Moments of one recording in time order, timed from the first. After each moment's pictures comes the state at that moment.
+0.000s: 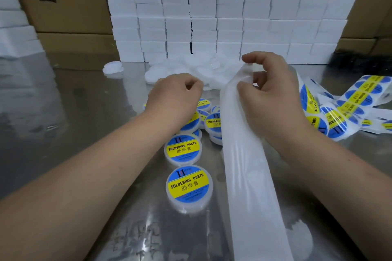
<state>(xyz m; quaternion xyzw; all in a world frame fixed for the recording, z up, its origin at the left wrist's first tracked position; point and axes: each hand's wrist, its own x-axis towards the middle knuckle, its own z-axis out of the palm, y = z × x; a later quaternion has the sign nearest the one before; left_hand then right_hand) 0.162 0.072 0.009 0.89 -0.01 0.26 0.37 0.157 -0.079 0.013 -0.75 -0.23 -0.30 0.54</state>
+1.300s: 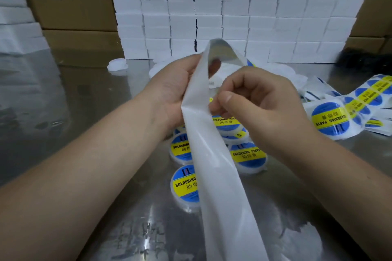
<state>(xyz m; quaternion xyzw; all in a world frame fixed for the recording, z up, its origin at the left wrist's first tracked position) 0.146 0.064 0.039 0.45 -0.02 -0.11 0.88 0.123 -0.070 0.017 -0.71 -0.36 -0.14 0.59</state>
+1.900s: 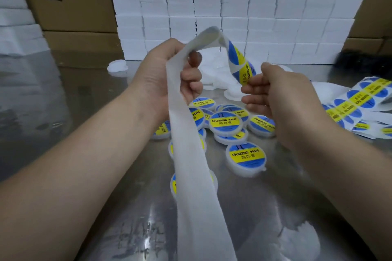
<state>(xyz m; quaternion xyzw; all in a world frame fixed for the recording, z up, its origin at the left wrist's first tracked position) 0.142 0.080 0.048 0.47 -0.07 -0.02 0.88 0.160 -0.082 0.029 -0.69 -0.02 -0.08 0.72</state>
